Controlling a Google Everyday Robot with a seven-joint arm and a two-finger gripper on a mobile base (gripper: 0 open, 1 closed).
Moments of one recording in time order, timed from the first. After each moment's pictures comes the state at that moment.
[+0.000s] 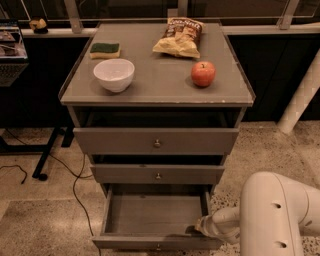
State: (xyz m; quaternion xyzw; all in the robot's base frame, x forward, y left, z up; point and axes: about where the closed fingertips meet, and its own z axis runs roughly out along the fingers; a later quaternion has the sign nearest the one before) arm 0.516 -0.216 0.158 0.12 0.97 0.15 0.15
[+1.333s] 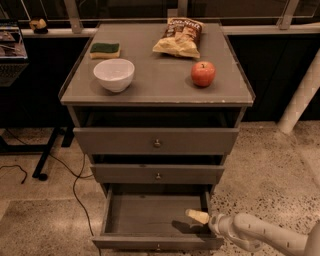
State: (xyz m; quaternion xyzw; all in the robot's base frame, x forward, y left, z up) arm 0.523 -0.221 0.224 0.14 0.92 0.28 0.22
